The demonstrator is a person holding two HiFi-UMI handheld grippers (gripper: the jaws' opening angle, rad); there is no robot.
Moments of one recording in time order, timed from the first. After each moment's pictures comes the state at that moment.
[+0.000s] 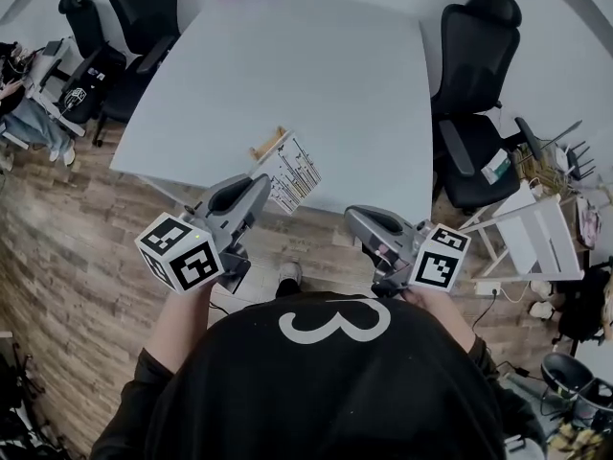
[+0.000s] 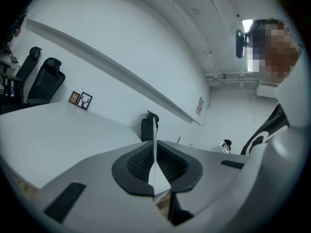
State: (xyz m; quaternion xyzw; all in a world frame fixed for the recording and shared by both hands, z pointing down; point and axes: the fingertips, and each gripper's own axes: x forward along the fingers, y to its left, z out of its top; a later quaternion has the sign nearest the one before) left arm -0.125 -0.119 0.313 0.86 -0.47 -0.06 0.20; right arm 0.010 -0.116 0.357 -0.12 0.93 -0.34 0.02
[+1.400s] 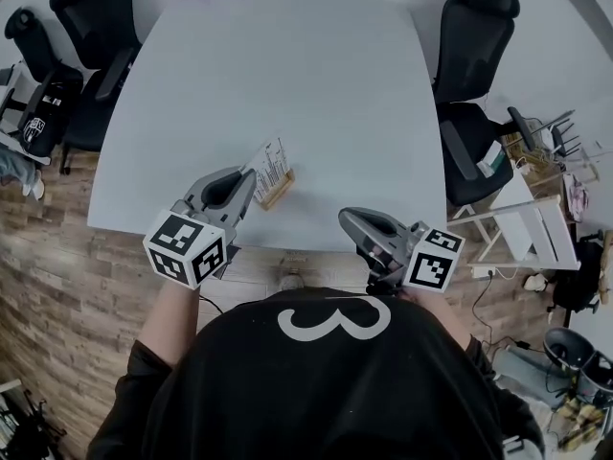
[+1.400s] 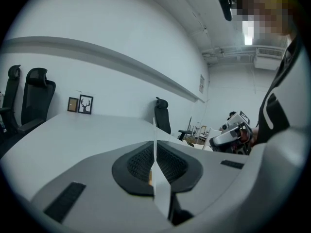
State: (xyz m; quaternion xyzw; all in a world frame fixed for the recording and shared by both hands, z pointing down) left arm -0.215 -0.257 0.386 0.87 -0.46 0.07 0.15; right arm -0.064 -0.214 0.394 -0.19 0.91 -0.37 0.00
